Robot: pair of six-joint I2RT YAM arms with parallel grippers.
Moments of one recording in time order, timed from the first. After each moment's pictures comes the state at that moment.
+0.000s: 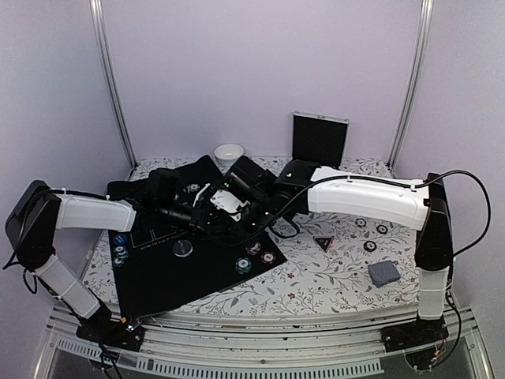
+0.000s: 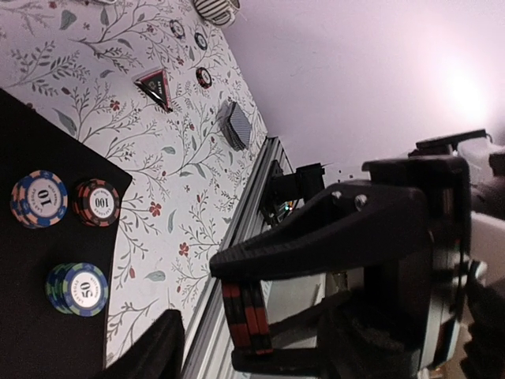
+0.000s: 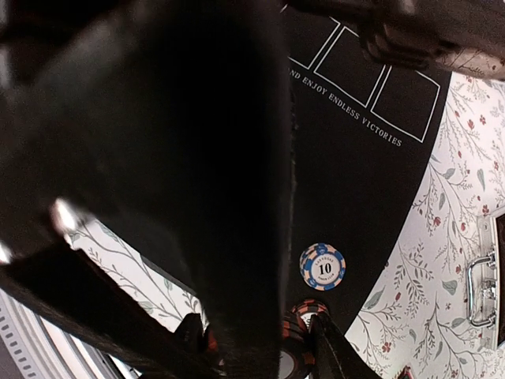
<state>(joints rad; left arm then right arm) -0.56 1.57 0.80 0.26 1.02 -0.72 1.14 2.02 1.87 -0.84 0.13 -0.01</state>
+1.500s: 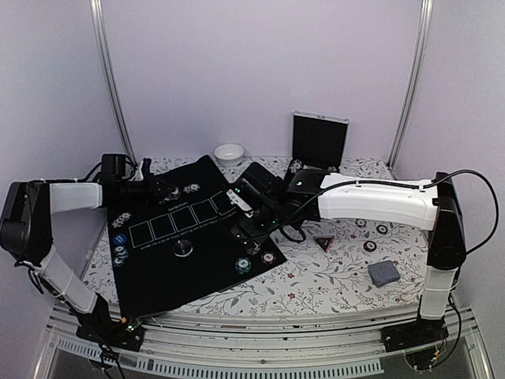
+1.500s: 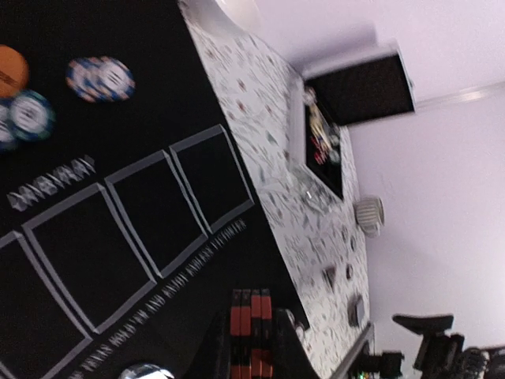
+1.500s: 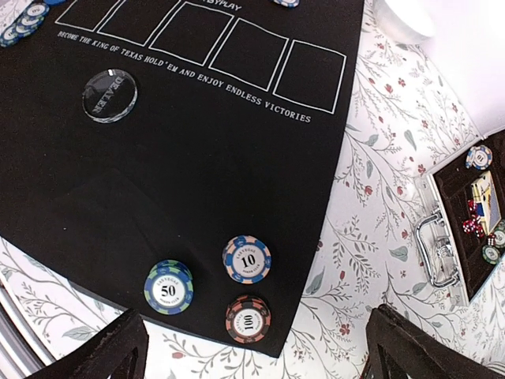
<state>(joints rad) -0.10 1.56 0.87 0.06 0.76 -0.64 1.13 1.97 1.74 -0.72 0.37 0.08</state>
